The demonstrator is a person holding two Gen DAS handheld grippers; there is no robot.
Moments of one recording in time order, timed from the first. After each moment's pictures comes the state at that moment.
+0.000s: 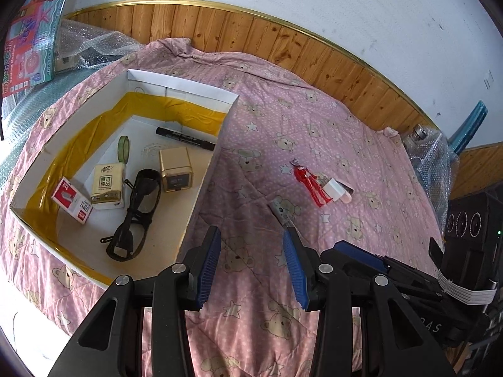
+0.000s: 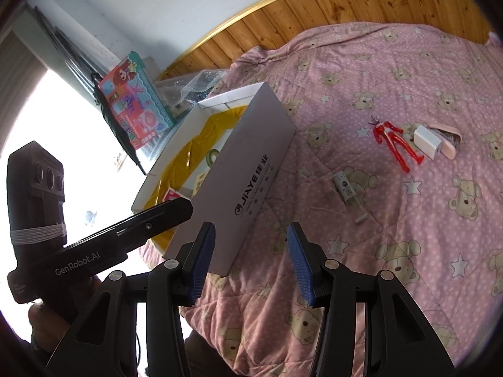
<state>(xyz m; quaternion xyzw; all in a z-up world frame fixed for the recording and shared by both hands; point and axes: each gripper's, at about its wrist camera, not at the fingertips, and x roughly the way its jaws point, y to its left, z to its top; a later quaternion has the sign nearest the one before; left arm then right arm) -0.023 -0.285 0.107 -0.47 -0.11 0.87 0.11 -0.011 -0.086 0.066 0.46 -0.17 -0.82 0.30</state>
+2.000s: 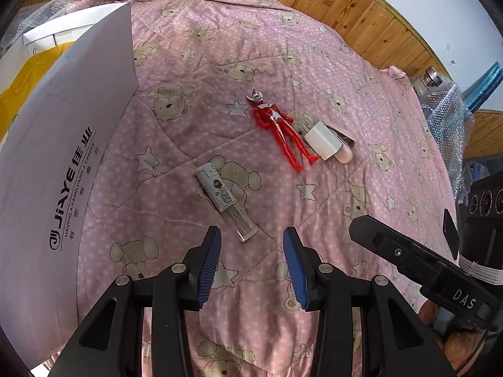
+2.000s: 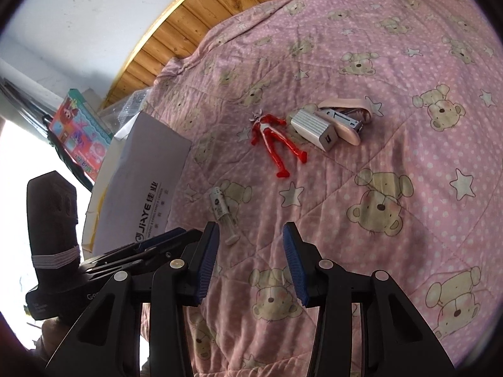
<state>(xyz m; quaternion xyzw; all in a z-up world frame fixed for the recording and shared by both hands) -0.107 -0.167 0.006 -0.58 -0.08 0.80 0.15 -0.085 0.028 -0.007 0.51 -0.23 -0.80 0.21</state>
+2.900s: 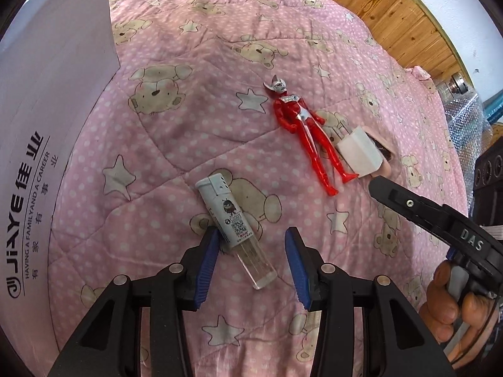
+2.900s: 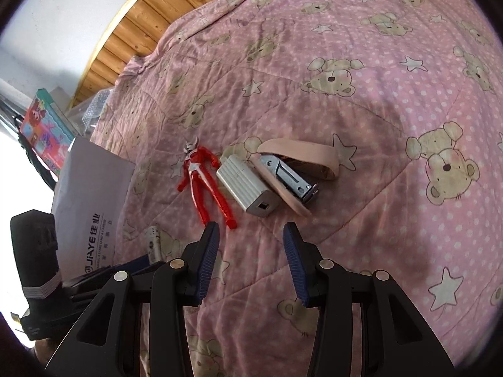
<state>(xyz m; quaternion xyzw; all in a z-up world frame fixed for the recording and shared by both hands) -0.151 -0.159 -0.040 -0.60 -0.09 0.78 0.13 -0.171 0.051 -0.049 0.54 -0.19 -0.80 0.18</state>
